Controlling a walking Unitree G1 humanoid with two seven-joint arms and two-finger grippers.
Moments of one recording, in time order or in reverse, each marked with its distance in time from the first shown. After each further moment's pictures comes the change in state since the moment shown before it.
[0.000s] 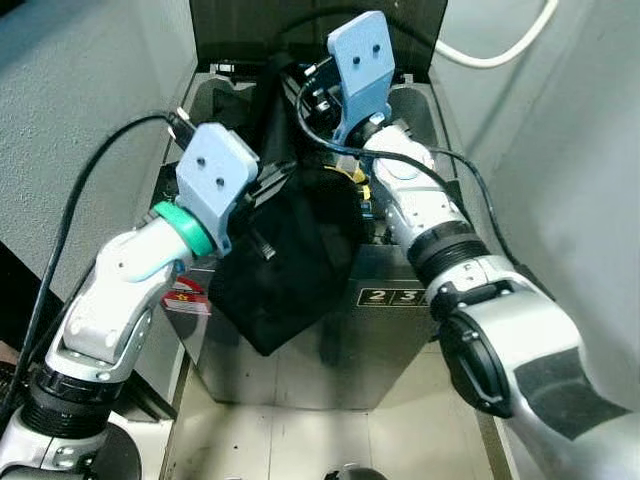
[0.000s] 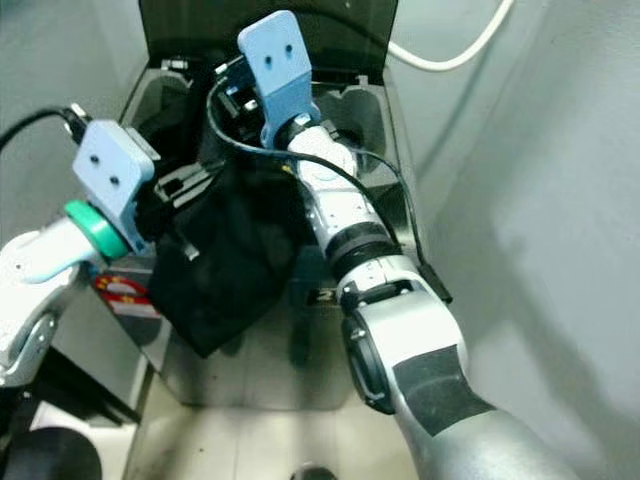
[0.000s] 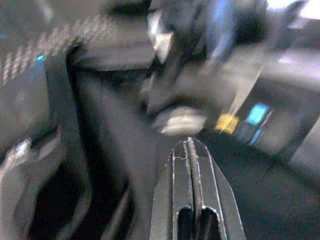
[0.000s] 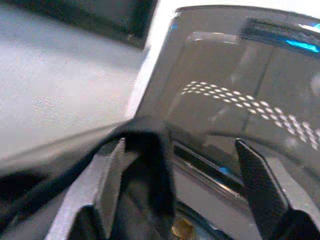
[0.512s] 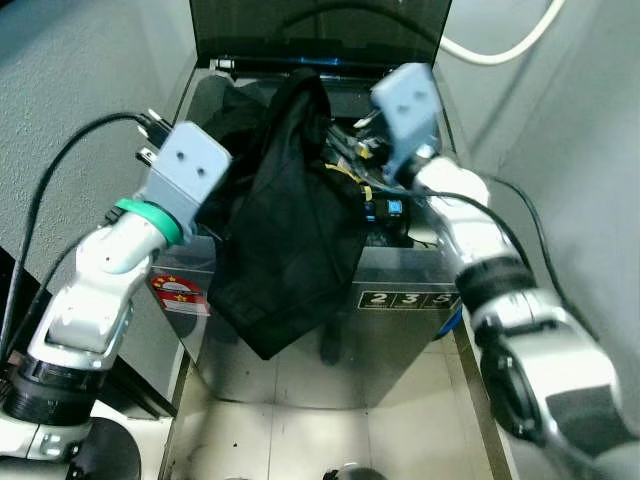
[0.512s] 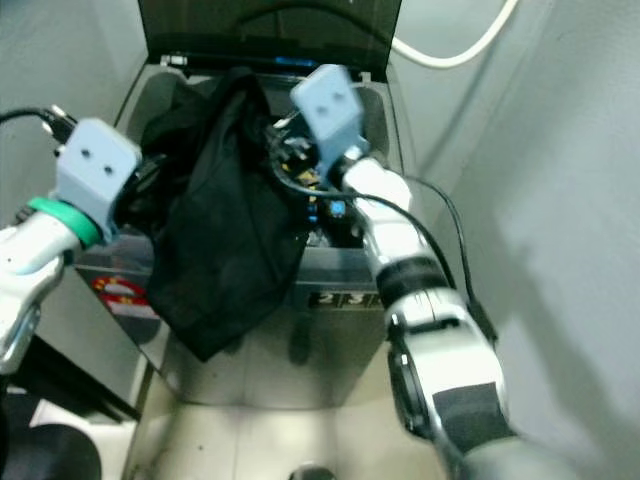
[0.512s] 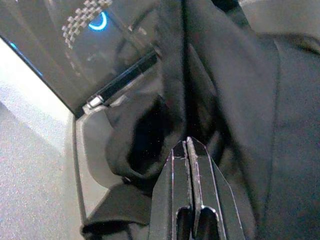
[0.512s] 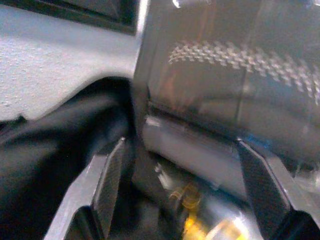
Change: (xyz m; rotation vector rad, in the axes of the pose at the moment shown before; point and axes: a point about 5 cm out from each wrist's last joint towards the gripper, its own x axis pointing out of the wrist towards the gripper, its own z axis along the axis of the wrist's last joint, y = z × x) left arm -0.012 0.022 -0.012 0.165 0.107 0.203; right arm -0.074 -0.034 -0.046 0.298 -0.026 -0.084
